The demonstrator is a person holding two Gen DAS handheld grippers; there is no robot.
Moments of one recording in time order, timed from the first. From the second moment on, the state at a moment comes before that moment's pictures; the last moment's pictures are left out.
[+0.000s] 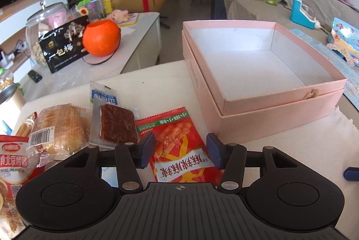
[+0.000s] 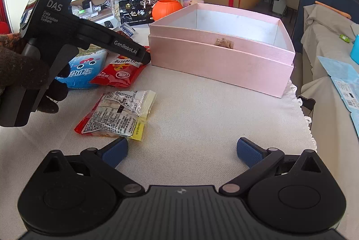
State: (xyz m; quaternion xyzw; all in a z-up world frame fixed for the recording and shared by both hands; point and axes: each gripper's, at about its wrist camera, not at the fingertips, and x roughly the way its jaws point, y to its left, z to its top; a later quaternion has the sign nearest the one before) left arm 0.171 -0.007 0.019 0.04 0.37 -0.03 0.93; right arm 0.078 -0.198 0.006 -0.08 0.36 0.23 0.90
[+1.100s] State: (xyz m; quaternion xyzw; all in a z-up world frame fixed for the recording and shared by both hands) left arm 0.016 0.013 0.015 0.00 0.37 -0.13 0.92; right arm 0.069 -0.189 0.030 -0.17 0.39 0.20 0.88
